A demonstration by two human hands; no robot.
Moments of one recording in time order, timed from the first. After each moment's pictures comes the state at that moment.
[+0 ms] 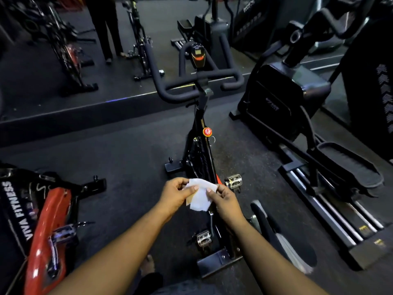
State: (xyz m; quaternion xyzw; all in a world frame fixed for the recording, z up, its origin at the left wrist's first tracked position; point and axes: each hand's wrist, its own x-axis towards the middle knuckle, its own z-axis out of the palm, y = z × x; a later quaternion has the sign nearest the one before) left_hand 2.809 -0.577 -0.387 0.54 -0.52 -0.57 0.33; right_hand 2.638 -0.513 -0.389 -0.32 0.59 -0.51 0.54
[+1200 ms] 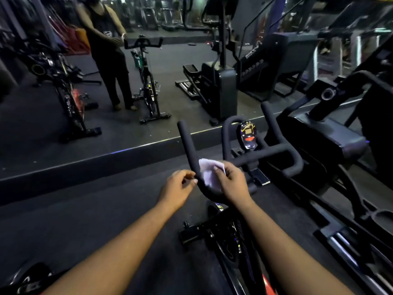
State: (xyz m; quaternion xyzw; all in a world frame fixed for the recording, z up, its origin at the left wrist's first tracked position) left_hand 2.904 -1.046 -0.317 0.49 -0.73 -0.32 0.36; right_hand 2.720 -0.983 -0.260 -0.55 0.61 -0.50 0.26
